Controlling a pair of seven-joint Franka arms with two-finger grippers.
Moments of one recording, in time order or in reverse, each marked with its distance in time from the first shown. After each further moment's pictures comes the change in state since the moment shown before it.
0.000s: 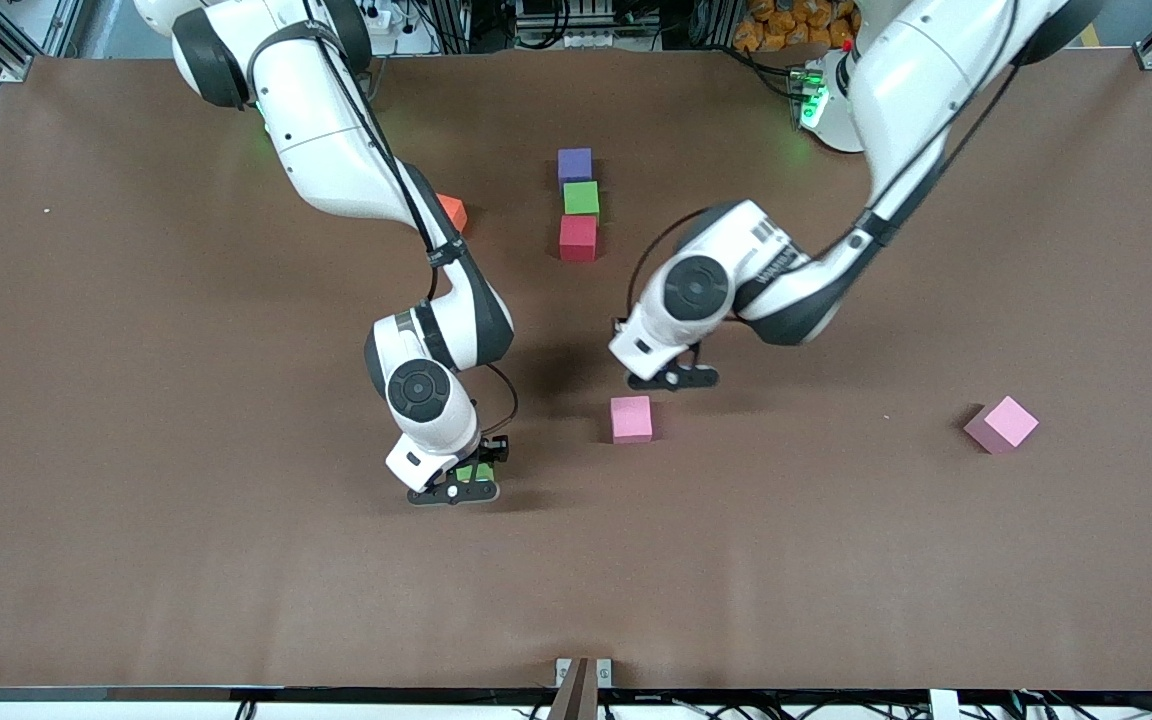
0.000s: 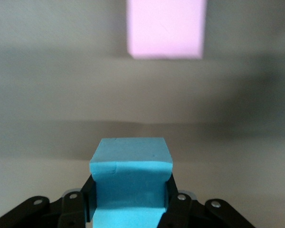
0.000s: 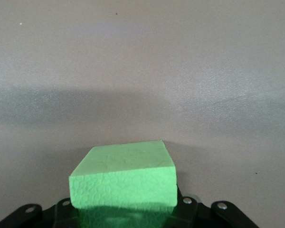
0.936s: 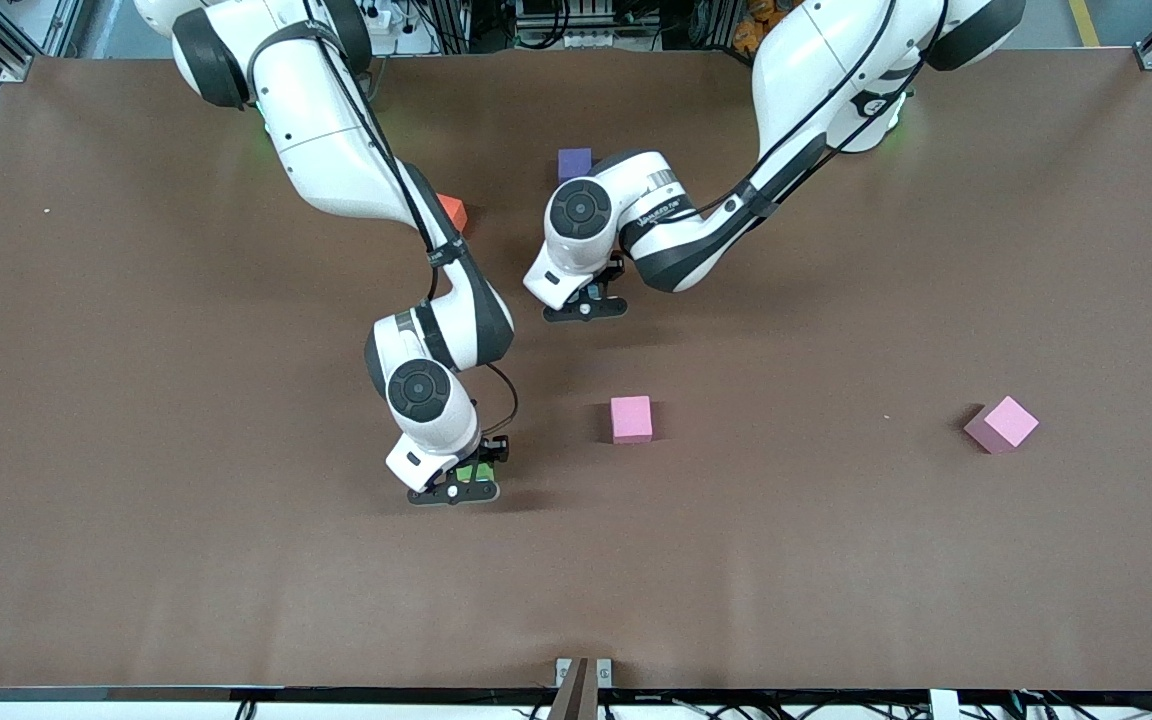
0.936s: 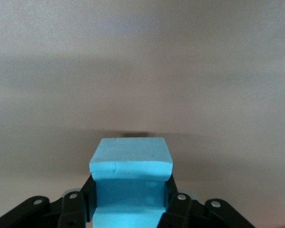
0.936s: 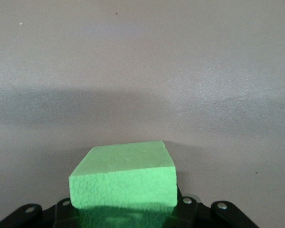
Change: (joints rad) left arm -0.182 0.053 0.012 -0.035 0.047 0.111 -0.206; right arm 0.000 0.000 0.000 0.000 0.000 -0.001 0.001
